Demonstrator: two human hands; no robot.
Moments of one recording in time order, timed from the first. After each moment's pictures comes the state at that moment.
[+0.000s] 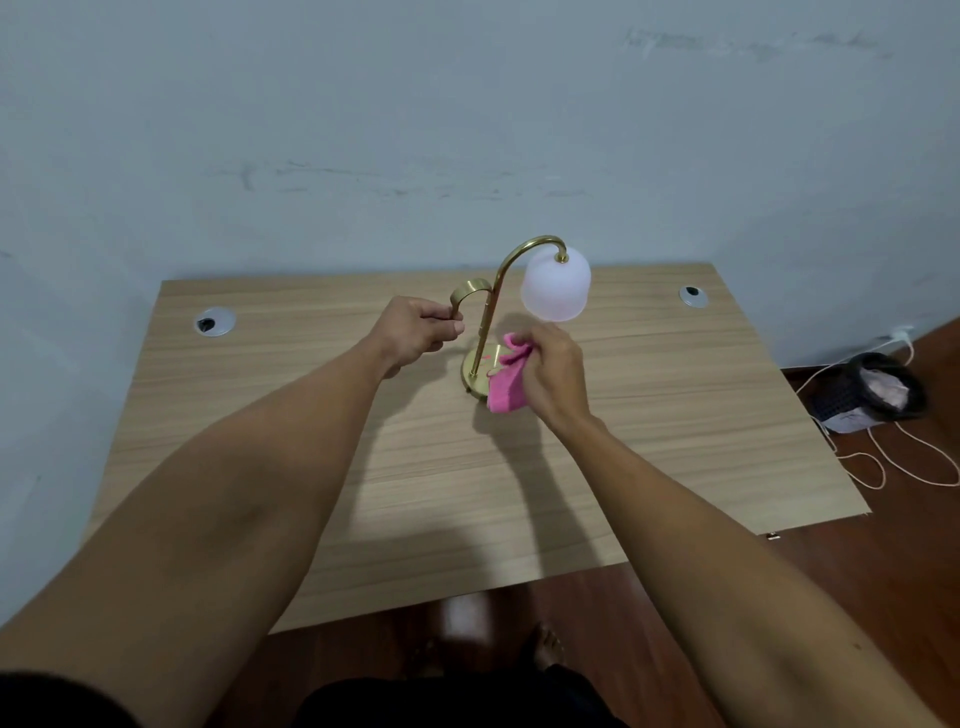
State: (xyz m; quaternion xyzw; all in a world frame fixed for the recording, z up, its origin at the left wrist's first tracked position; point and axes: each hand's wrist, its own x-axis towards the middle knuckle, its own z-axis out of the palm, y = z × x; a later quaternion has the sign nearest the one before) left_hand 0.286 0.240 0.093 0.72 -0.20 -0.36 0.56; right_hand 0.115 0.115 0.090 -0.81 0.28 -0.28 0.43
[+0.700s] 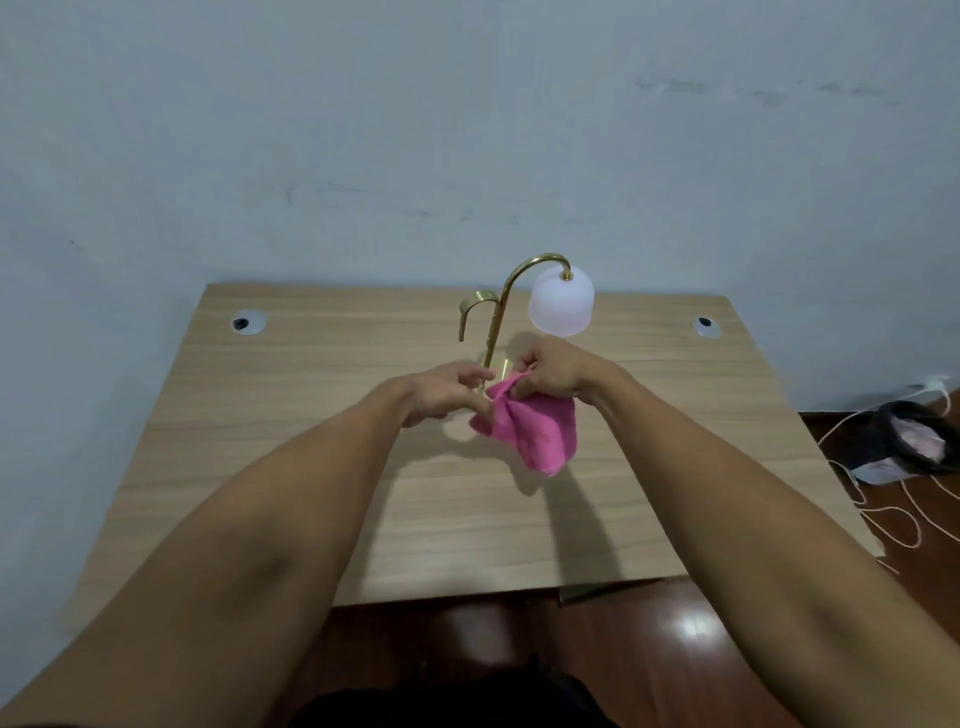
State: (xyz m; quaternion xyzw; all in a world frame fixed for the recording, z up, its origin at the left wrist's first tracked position) left_hand 0.221 0.250 0.090 0.74 -0.23 -0.49 0.40; right_hand 0.119 0.082 0.149 -0.90 0.20 0.15 0.34
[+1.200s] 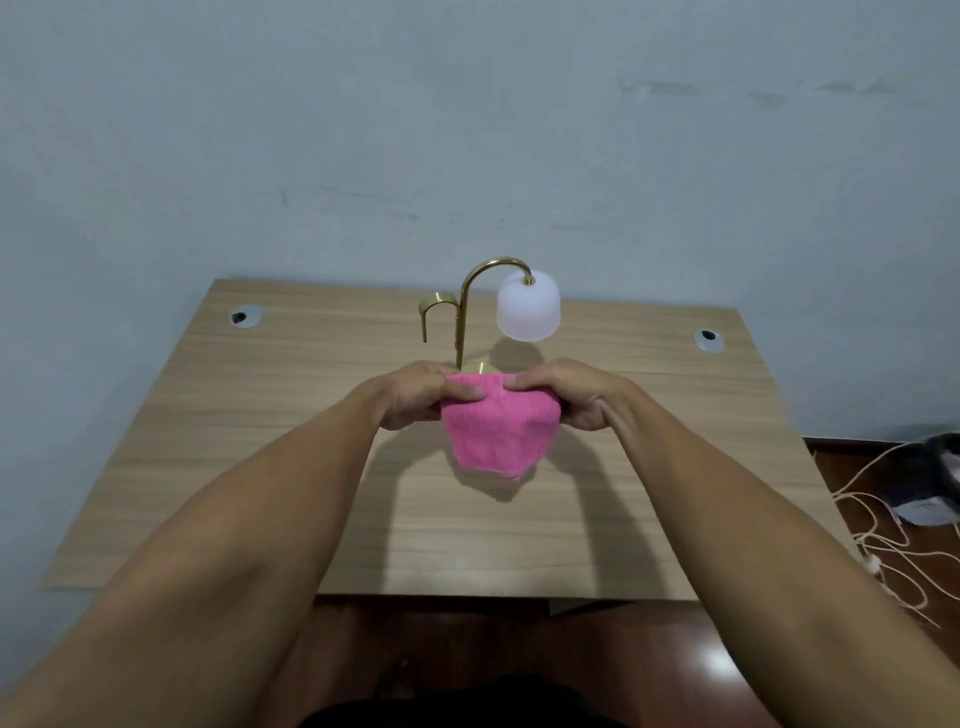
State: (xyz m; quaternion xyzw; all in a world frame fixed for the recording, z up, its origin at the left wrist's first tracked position) left_hand 0.193 0.214 0.092 0.70 -0.15 -0.50 0.49; right_hand 0.071 0.009 0.132 -0.64 0.24 0.23 0.69
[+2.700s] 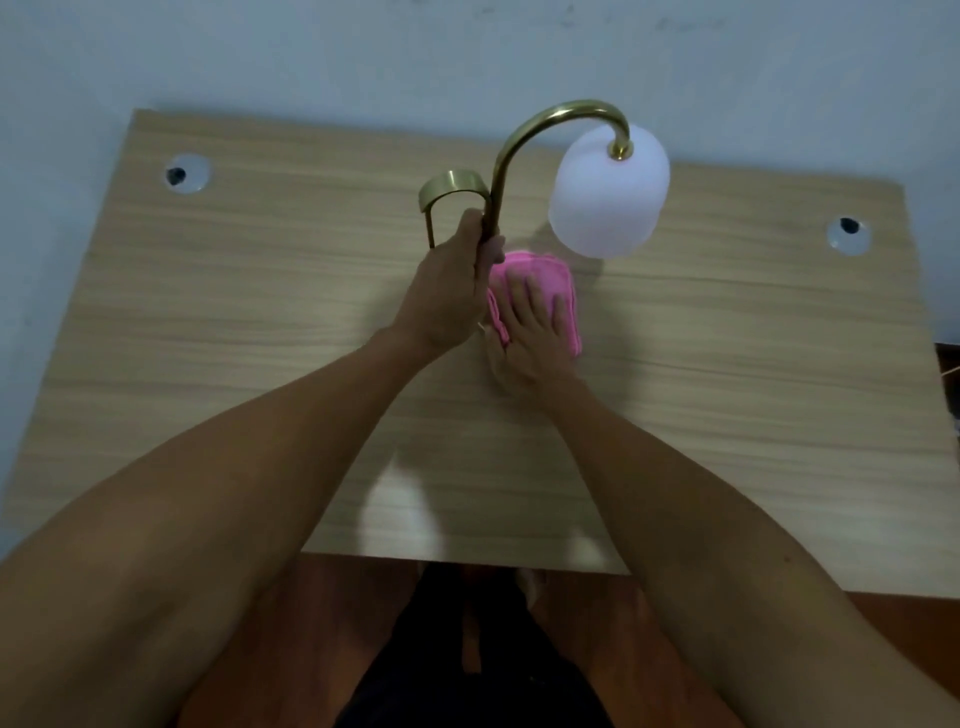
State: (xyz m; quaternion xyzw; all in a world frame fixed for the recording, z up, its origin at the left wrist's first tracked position) left_hand 0.236 0.164 0.021 0.84 -0.30 -0.06 0.45; right_hand 0.150 0.041 -0.085 -0.98 0.10 0.08 0.14
